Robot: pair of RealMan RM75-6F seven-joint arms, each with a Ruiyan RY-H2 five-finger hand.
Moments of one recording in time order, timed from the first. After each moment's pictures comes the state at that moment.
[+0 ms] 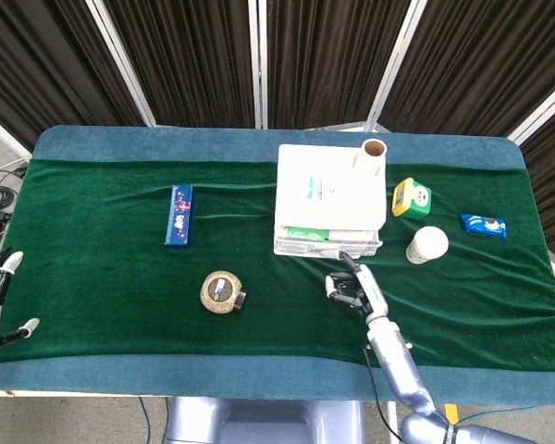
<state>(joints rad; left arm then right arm) -0.08 -1.09 -0.05 -1.66 1.48 1.50 0.12 0.39 -1.64 0.30 -1.69 -1.18 1.04 0.63</state>
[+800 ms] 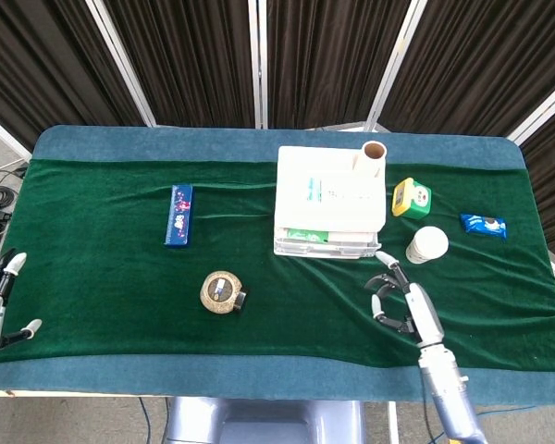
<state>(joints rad) -0.07 -1.10 -0.05 -1.67 1.48 1.51 0.14 0.24 -1.42 0.15 -1.77 -1.46 1.29 0.39</state>
